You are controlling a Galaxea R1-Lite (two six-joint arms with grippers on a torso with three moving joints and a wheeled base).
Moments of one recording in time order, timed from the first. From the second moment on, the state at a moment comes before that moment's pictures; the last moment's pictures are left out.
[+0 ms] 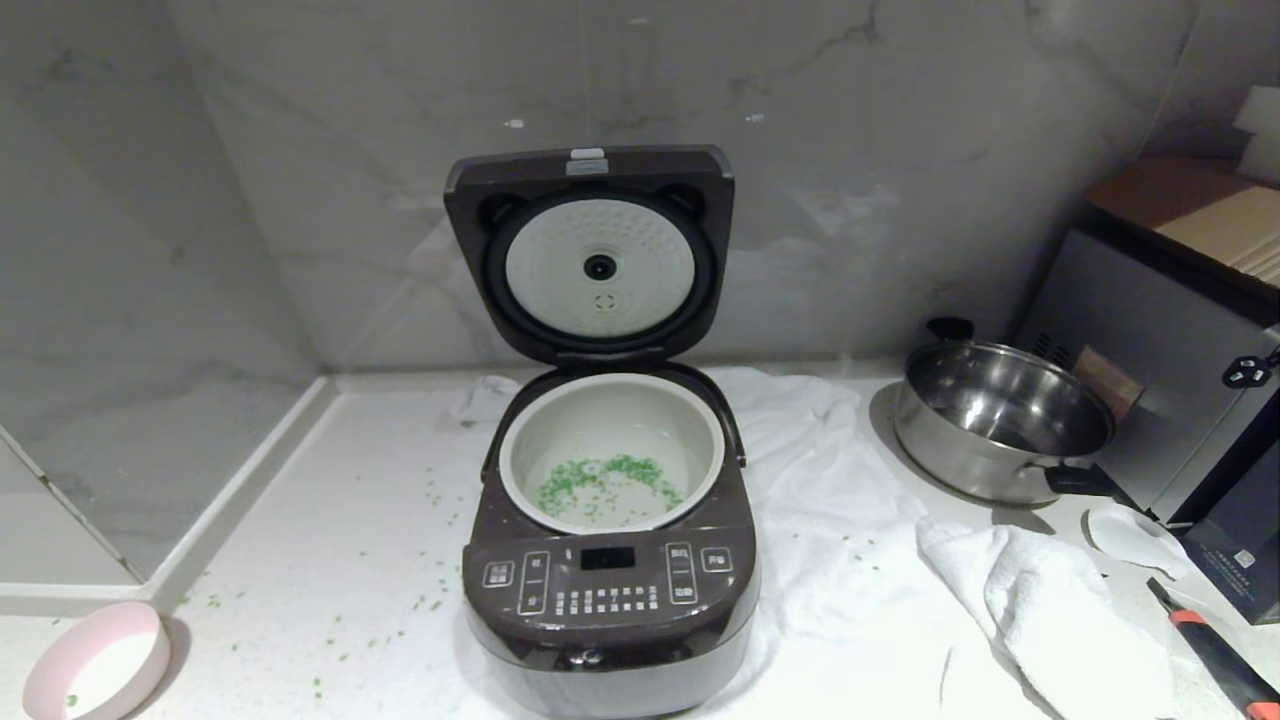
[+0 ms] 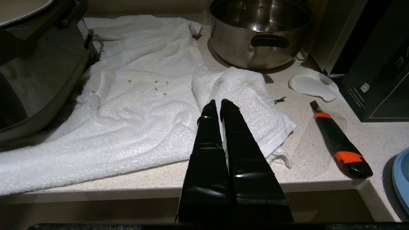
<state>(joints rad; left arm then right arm) 0.00 0.00 0.00 -0.02 0.00 0.05 0.00 0.00 -0.04 0.10 -0.01 -0.01</state>
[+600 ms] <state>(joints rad) 0.00 0.00 0.00 -0.02 0.00 0.05 0.00 0.00 -0.04 0.10 -0.01 -0.02</state>
